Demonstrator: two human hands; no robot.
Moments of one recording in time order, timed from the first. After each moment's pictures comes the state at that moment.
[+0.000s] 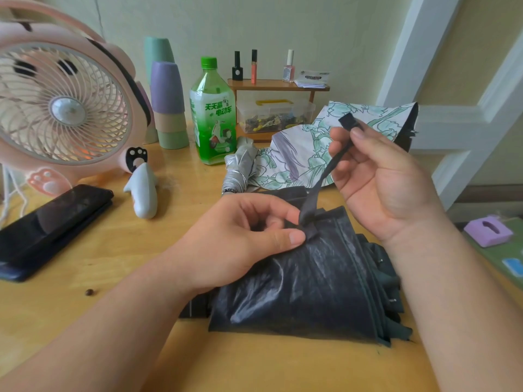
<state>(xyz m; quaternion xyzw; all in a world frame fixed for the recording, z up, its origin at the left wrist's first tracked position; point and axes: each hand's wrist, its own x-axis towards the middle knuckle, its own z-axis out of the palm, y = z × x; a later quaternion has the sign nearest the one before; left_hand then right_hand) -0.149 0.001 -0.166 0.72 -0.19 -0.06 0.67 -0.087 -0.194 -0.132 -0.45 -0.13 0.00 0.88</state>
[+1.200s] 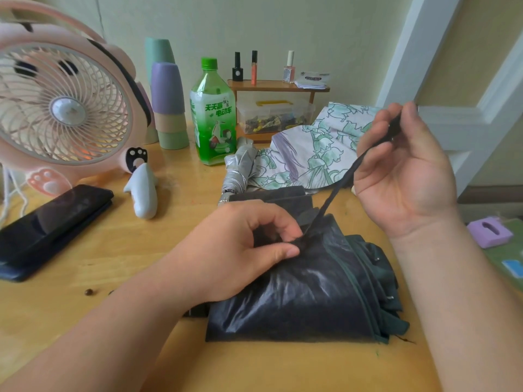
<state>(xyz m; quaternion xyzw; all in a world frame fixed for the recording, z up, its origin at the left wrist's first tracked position) -0.153 0.009 -0.170 0.87 -0.24 0.09 0.41 -0.087 -0.208 -0.122 -0.30 -0.12 0.02 0.95</state>
